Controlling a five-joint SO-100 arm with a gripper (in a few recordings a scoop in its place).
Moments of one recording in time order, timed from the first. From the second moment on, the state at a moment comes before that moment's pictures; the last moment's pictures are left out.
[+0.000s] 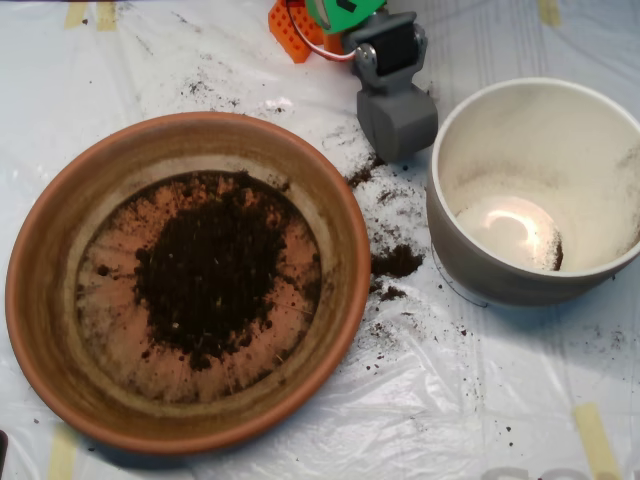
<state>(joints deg) -18.5 187.6 177.0 56.4 -2.4</state>
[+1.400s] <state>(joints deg) -7.1 187.6 161.0 58.8 -9.4</state>
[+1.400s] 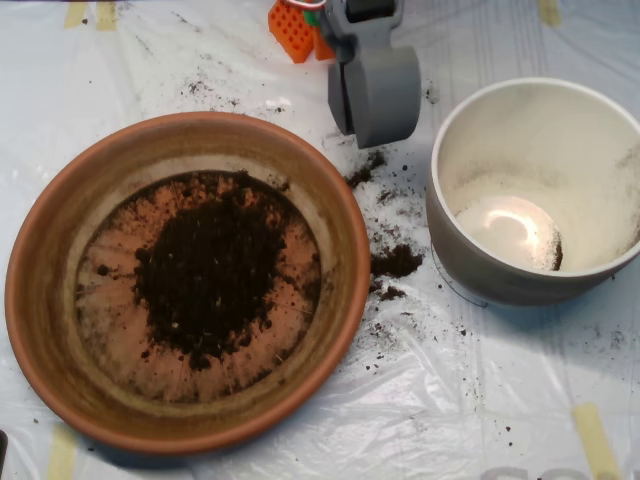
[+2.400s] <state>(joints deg) 16.8 131.5 138.1 53.3 -8.6</state>
